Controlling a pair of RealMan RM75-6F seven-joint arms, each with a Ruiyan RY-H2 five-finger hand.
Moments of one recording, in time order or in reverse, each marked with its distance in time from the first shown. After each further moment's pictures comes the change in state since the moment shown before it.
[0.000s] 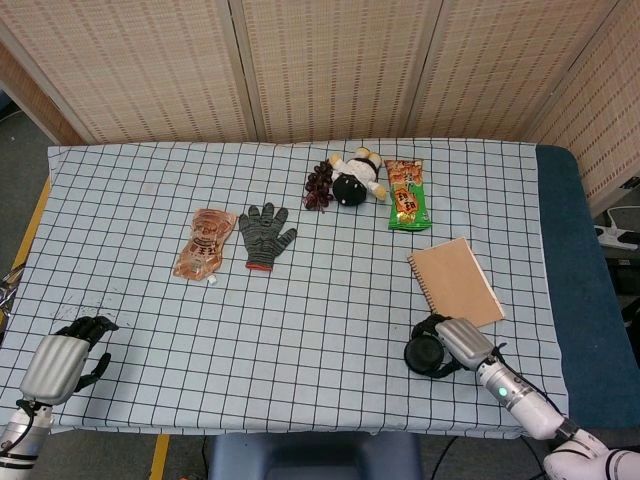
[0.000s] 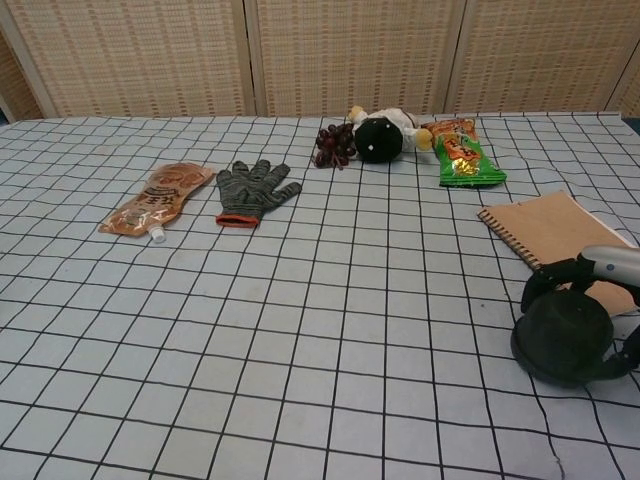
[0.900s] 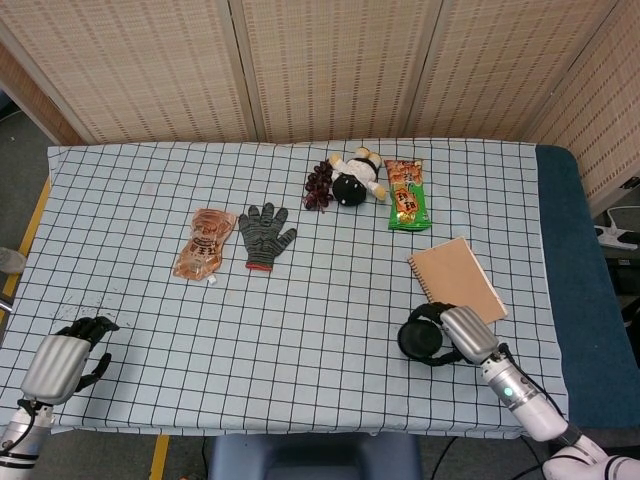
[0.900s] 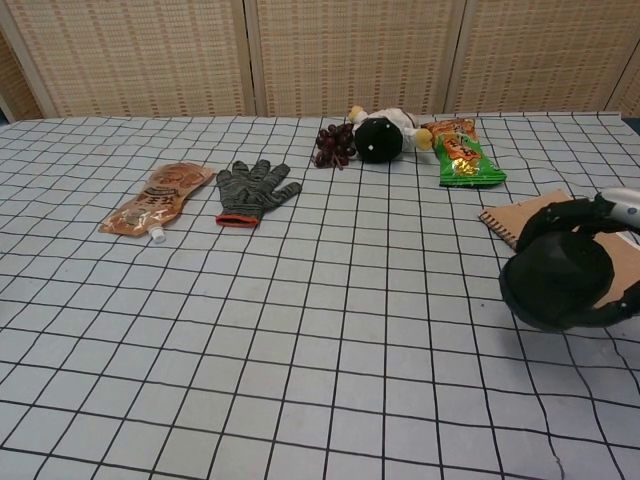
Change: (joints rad) left arm -0.002 -0.002 0.000 0.001 -0.004 -0.010 0.005; right arm -0.045 -0.029 0.035 0.029 -0.092 0.257 0.123
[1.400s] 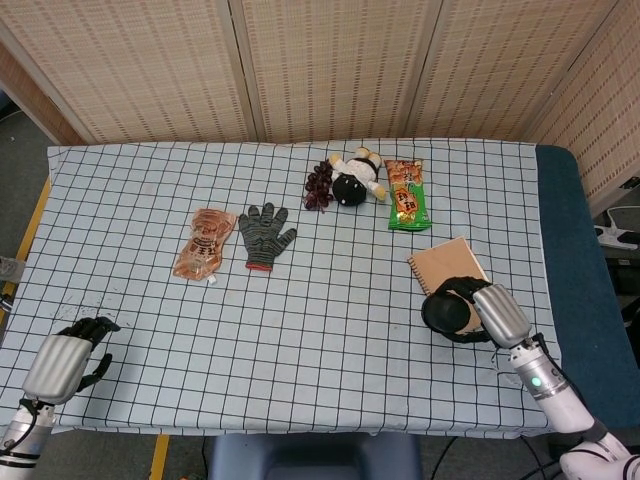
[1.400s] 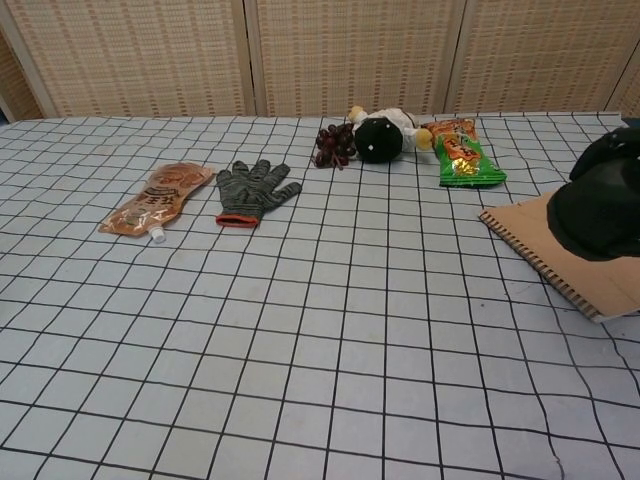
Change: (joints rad) left arm -0.002 -0.003 -0.001 -0.001 -0.006 -0.008 0.007; right arm -0.025 0.081 0.045 0.008 0.075 0.055 -0.102
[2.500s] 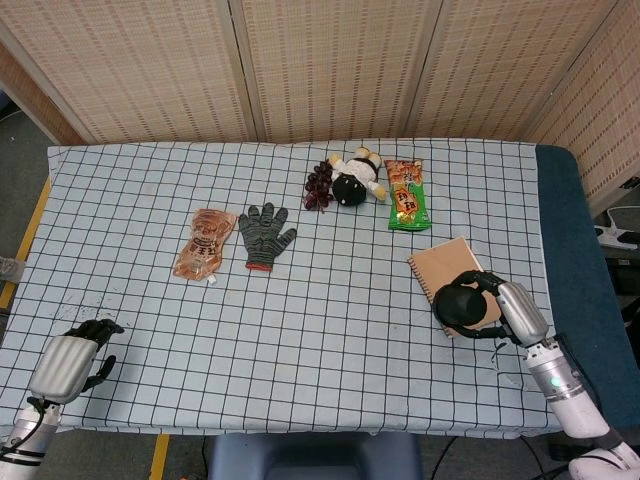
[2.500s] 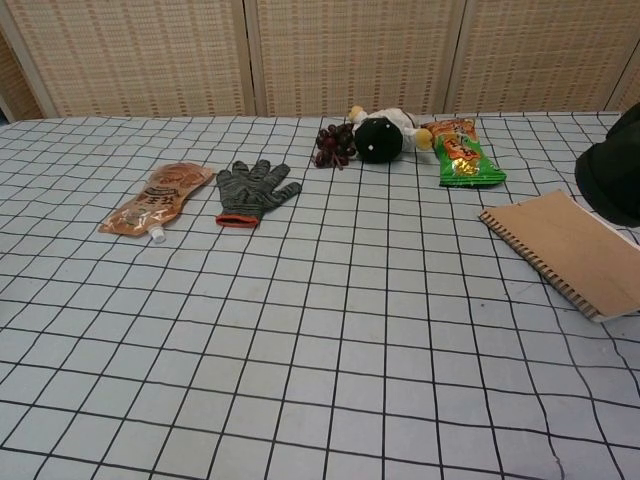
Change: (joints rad) left arm -0.009 -0.009 0.004 -0.003 -0.015 -0.035 0.025; right arm -0.040 0.039 0.032 -0.061 0.035 0.051 0.254
